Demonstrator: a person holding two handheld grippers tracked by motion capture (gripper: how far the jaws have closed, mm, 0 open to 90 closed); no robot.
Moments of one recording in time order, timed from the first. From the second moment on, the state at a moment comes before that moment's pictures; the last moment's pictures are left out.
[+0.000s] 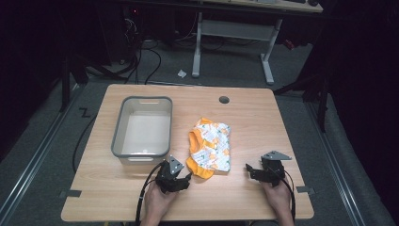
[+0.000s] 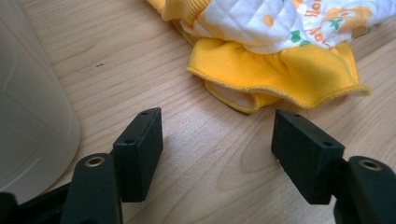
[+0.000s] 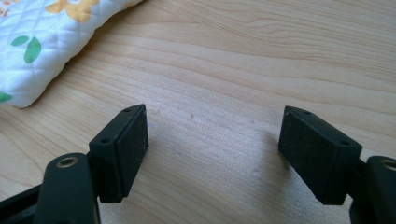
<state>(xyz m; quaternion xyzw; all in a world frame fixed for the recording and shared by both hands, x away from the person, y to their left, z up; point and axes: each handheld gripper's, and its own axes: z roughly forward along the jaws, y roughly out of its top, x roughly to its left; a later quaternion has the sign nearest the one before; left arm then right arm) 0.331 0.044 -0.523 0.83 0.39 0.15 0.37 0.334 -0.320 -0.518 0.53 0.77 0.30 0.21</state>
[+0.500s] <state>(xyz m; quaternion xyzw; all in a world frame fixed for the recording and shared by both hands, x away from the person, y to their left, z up) 0.331 0.043 -0.524 0.83 0.39 0.14 0.37 0.334 -0.320 -0.518 0.53 0.77 0.30 0.21</state>
